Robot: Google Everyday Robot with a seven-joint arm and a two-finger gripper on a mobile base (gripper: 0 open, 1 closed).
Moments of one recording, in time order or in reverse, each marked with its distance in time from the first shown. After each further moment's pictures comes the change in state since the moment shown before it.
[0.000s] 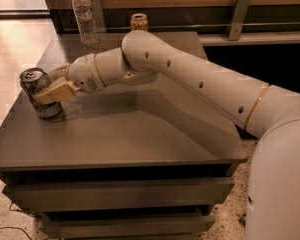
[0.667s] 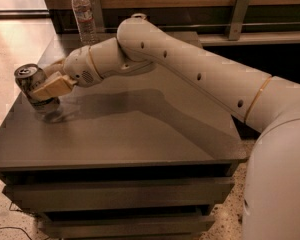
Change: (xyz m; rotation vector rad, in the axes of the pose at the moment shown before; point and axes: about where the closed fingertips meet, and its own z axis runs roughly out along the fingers) arm -0.015 0.002 -0.002 -0.008 0.058 -0.011
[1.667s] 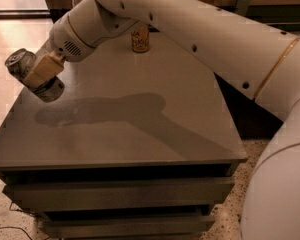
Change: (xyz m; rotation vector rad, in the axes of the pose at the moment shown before) arm -0.041 -0.001 -0.026 0.104 0.319 -0.021
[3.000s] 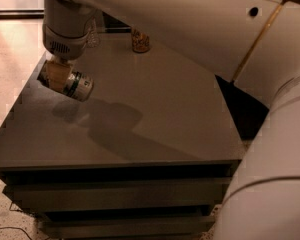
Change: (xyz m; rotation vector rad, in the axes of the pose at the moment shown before) arm 0.047 -0.011 -0.021 0.207 0.569 0.052
